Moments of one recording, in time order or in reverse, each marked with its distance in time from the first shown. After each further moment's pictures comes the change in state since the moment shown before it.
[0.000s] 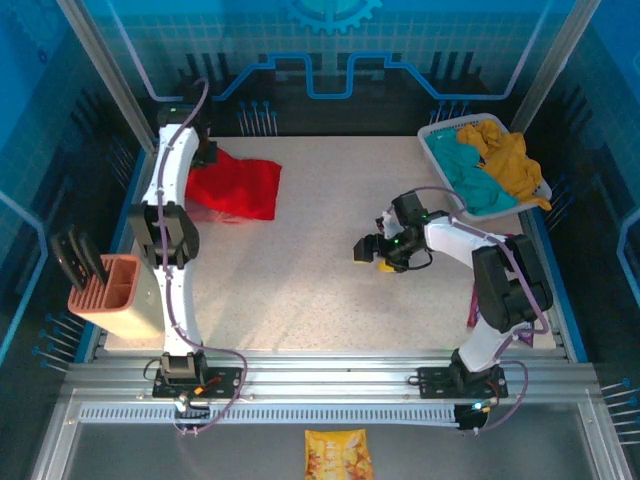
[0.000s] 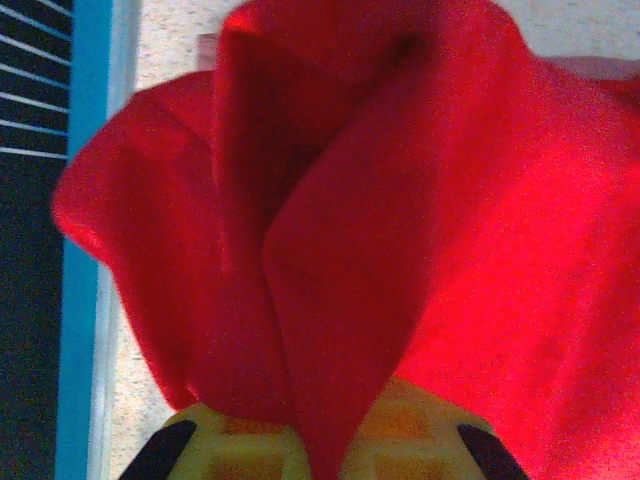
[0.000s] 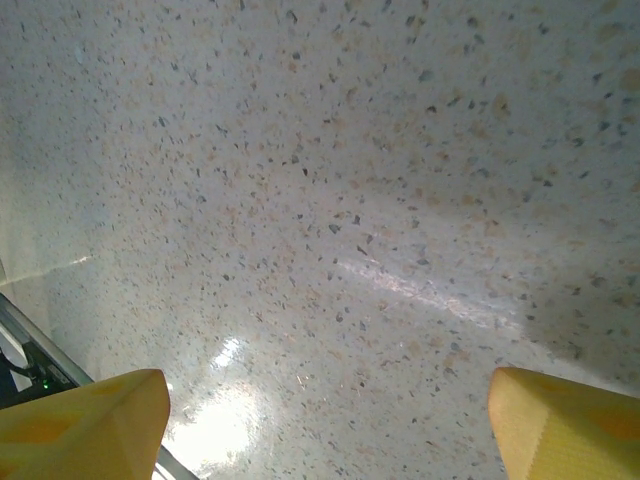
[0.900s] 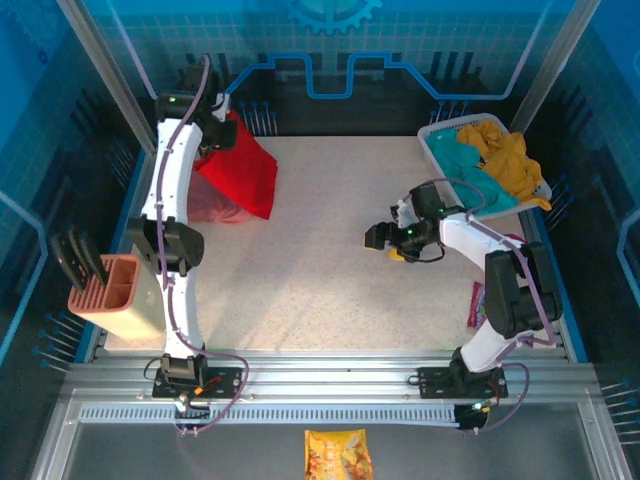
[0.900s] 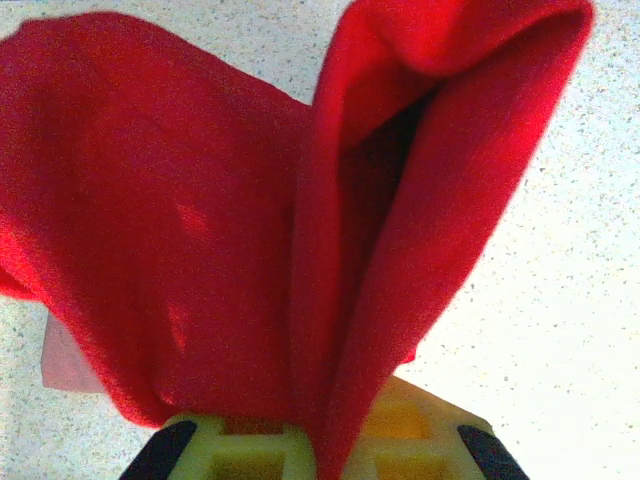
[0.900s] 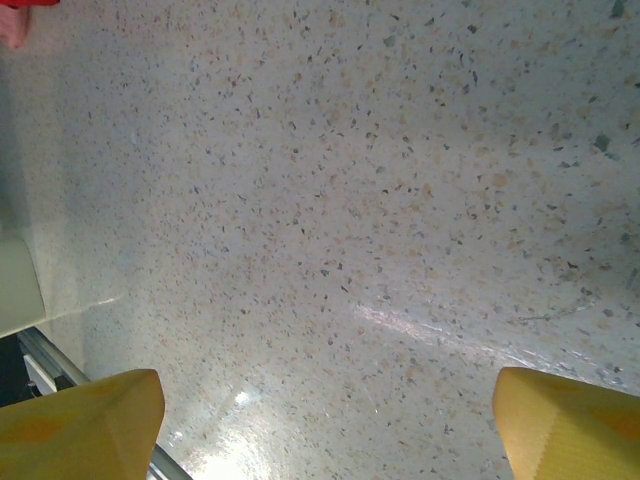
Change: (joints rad) left arm -0.098 -0.091 0.169 -0.097 0.285 -0.025; right arm -0.101 -0.055 0.015 -0.001 -0.015 -0.022
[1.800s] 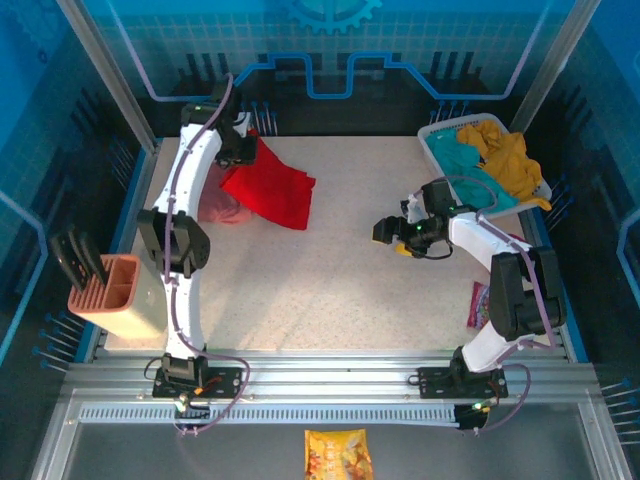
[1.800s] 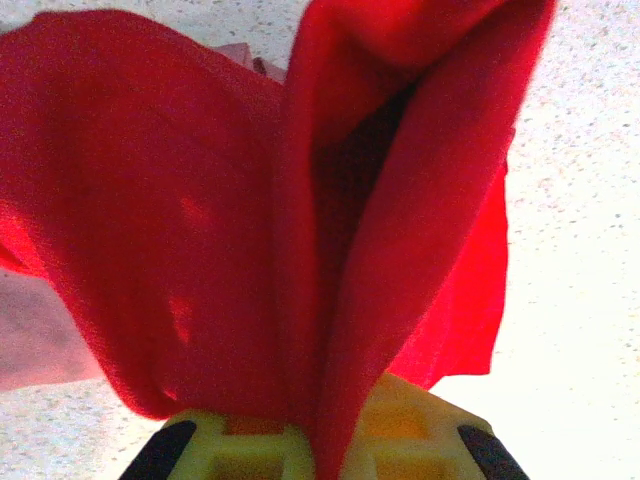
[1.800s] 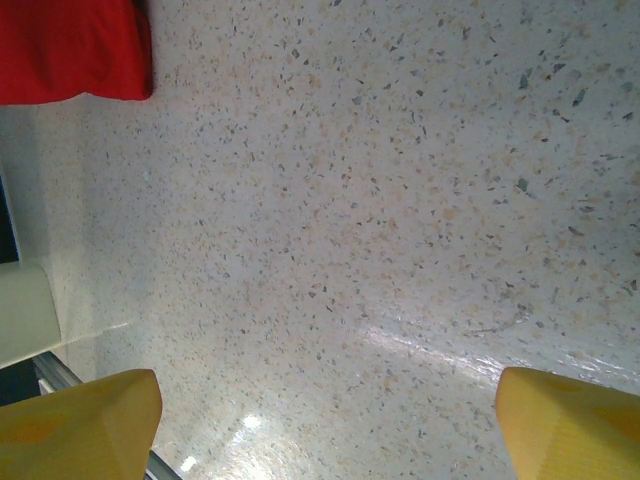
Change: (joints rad) left arm -0.067 -0.001 -0.180 0.072 0.073 -0.076; right arm -0.069 -0.027 0.000 0.007 -0.016 -0.008
